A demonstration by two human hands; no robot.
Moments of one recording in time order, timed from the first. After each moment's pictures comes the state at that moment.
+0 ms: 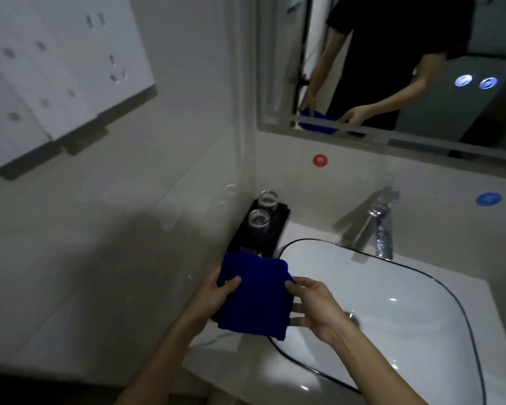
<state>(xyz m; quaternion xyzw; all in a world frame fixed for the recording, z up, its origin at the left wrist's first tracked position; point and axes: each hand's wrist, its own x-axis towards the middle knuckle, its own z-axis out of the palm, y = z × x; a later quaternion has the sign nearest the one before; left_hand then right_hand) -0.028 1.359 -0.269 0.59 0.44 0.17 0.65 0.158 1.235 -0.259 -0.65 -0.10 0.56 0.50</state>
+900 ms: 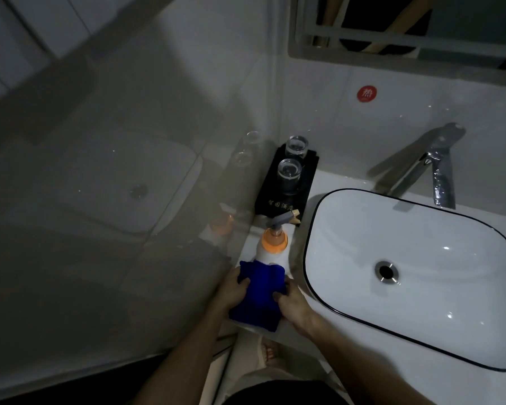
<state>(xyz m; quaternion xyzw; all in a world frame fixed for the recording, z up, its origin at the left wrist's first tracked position) -0.086 1.381 -0.402 0.61 0.52 -0.06 0.59 0.039 1.268 -0.416 -0.72 -0.12 0.59 0.36</state>
